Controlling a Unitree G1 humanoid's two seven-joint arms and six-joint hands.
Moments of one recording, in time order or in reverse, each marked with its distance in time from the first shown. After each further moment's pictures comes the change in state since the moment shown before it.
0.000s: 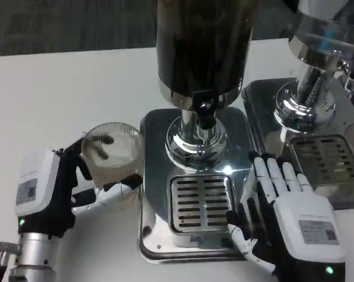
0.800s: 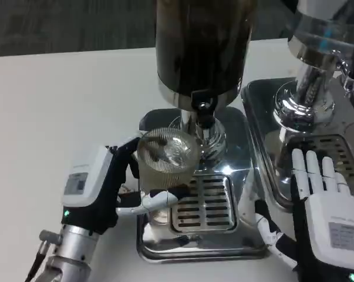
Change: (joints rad) left arm -0.040 -0.071 -0.086 -0.050 0.082 -0.009 -0.046; right arm 0.039 0.035 -0.053 0.001 -0.010 0.049 -0.143
